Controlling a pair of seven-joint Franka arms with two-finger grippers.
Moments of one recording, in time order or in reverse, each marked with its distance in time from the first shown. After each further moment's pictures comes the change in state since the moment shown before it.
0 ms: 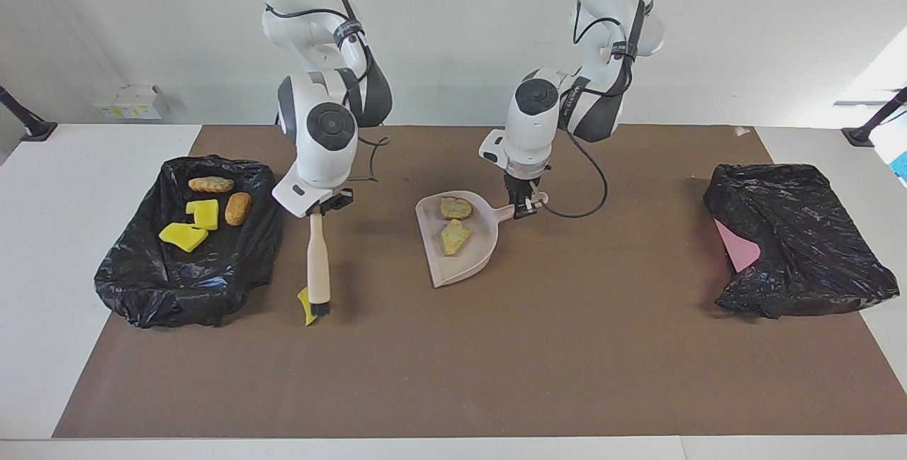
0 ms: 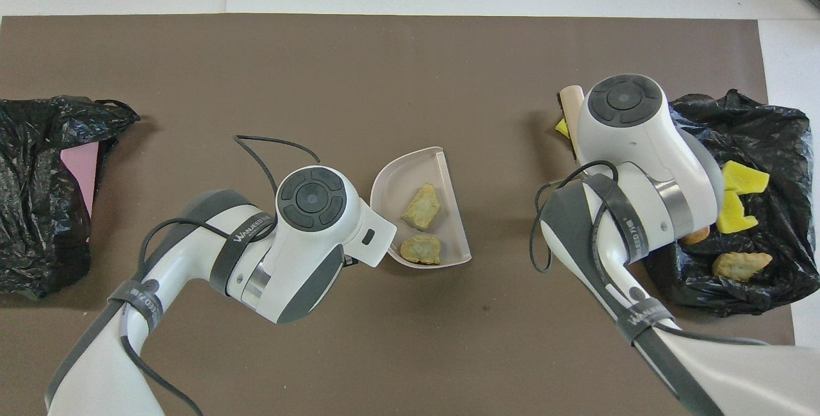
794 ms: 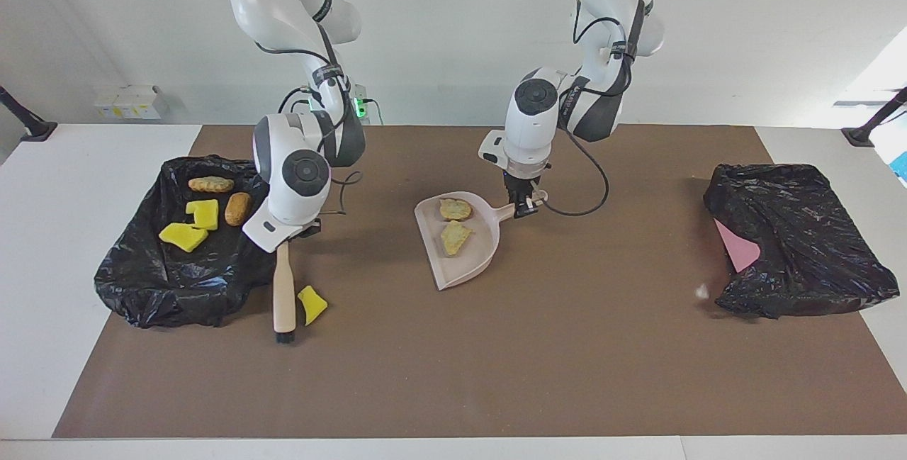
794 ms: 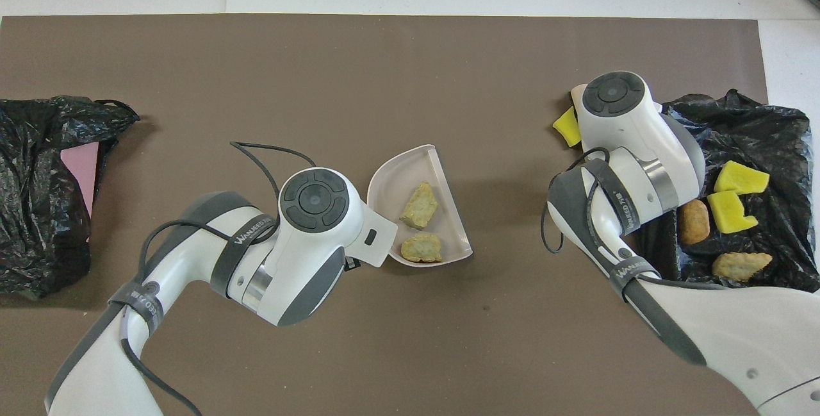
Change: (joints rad) left arm -0.006 -0.007 -0.002 -0.003 0.000 -0.041 -0.092; right arm -0.036 0.144 0.015 0.041 -0.104 0.046 -0.009
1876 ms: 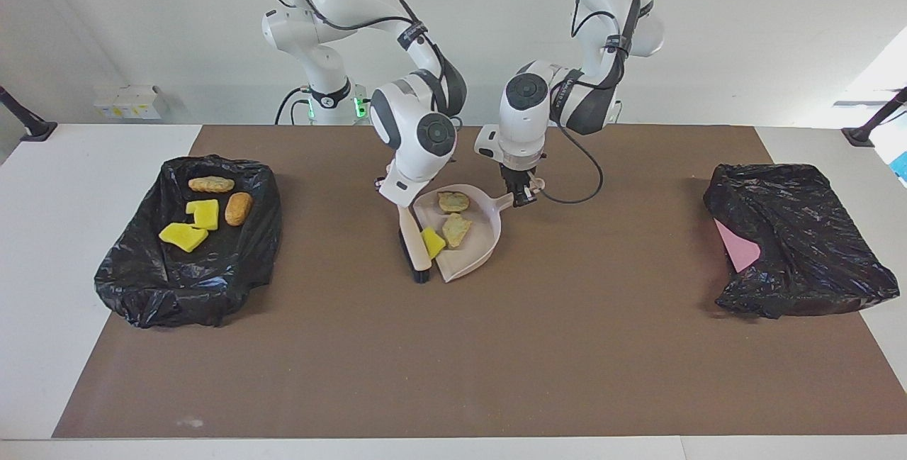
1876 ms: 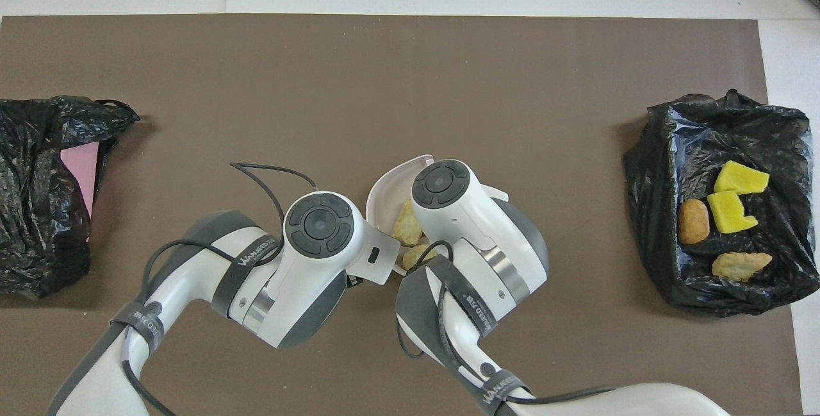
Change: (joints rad) left arm -0.023 -0.051 -0.001 -0.083 0.006 0.044 -0.045; right arm 0.395 -0.096 0.007 -0.081 0.379 -0.147 0.161
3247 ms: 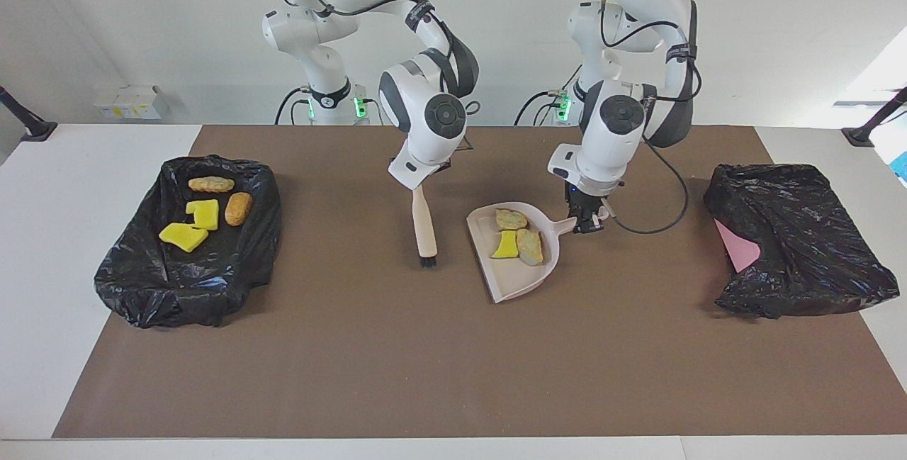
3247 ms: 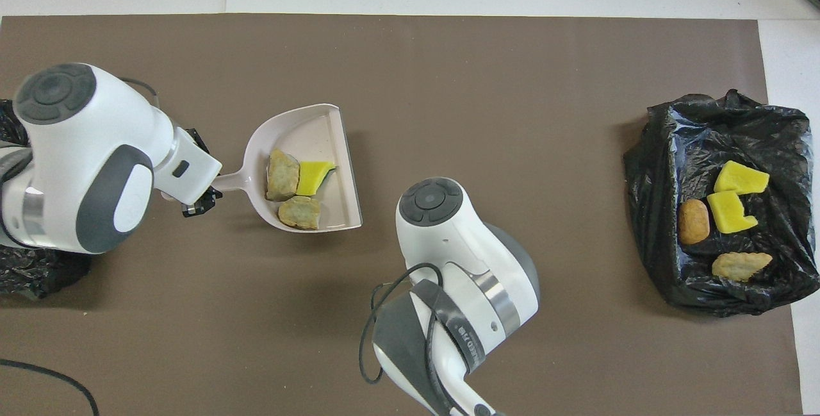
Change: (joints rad) left arm 0.445 -0.008 0.013 0.219 -0.053 -0.242 0.645; right arm 0.075 -0.084 0.001 -0.041 0.222 -0.034 0.279
